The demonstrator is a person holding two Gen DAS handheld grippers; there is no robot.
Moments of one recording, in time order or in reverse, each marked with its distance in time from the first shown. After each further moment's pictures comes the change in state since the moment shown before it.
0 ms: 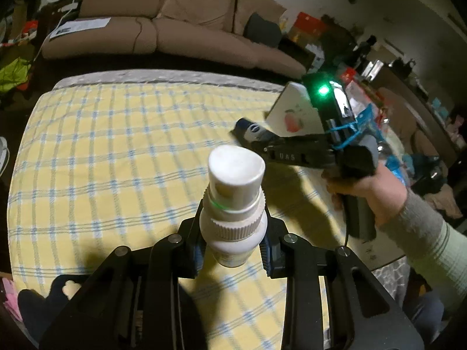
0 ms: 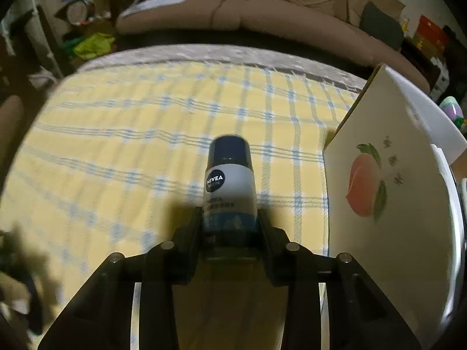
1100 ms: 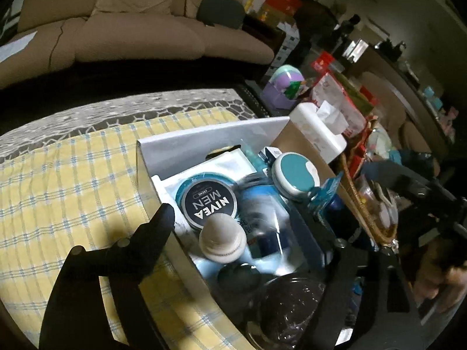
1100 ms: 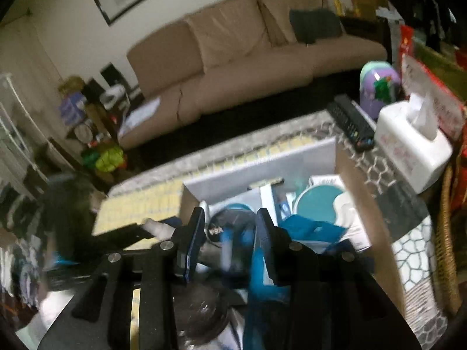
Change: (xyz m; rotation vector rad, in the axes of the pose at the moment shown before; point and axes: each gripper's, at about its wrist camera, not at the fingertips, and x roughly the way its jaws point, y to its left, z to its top) left arm 0.167 -0.188 0.152 0.054 0.105 -0.088; right arm -0.203 -0.226 -0.024 0.375 -0.315 0.191
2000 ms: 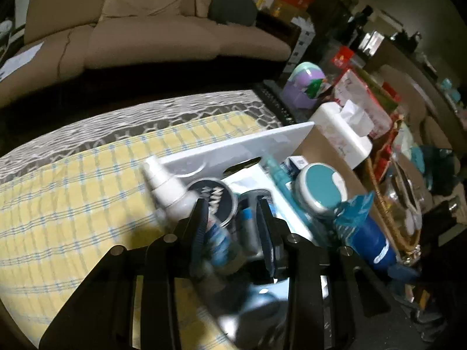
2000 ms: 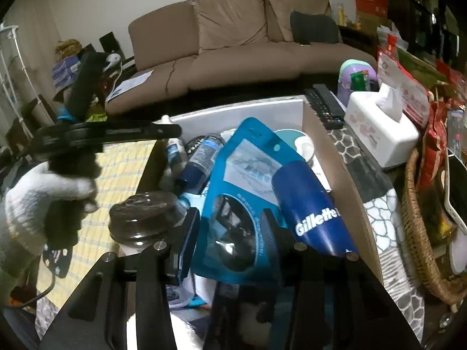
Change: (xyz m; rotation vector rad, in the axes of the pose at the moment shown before) left arm 0.038 -0.001 0.024 0.029 0.026 0.109; right arm -0.007 -0.016 -0.082 -0.129 0.073 -0.128
